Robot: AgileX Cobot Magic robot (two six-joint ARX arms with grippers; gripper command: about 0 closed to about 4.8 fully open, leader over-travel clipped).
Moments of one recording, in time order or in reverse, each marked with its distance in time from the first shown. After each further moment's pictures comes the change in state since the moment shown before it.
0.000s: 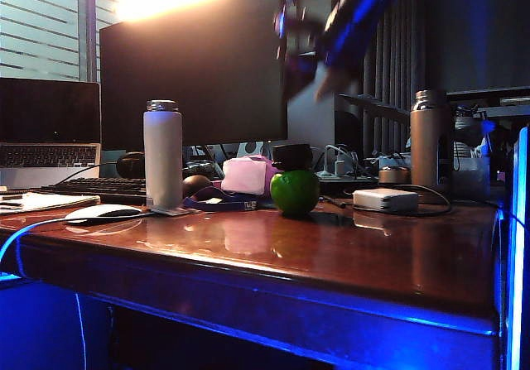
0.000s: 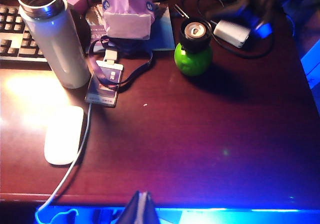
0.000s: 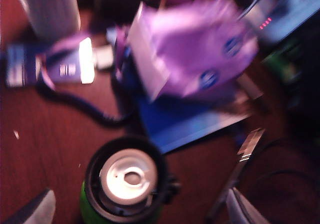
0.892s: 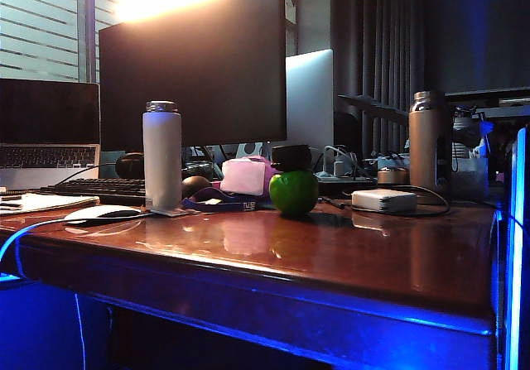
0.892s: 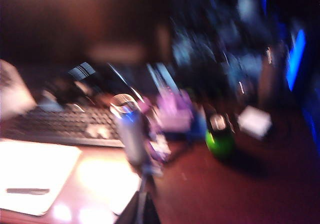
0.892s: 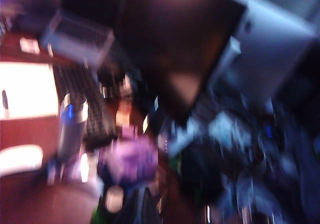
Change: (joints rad) left arm 0.000 -0.458 -0.010 0.043 -0.167 -0.067; right arm 0.002 -0.730 0.002 -0.235 0.054 0.045
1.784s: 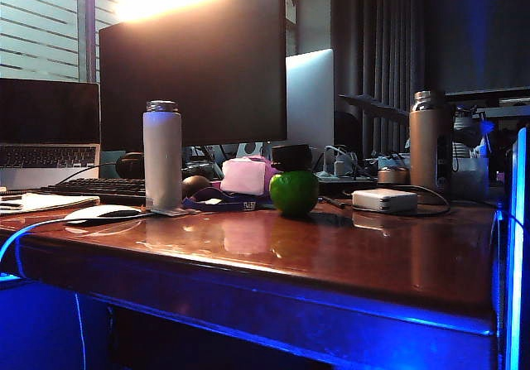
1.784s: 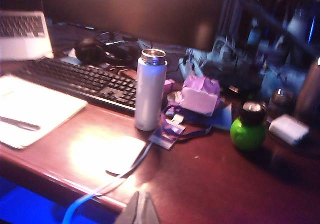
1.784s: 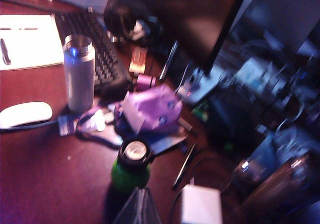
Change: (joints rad) left arm 0.000 -0.555 -1.015 0.567 -0.147 -0.238; right arm 0.000 -0.082 -0.521 0.292 0.009 0.074
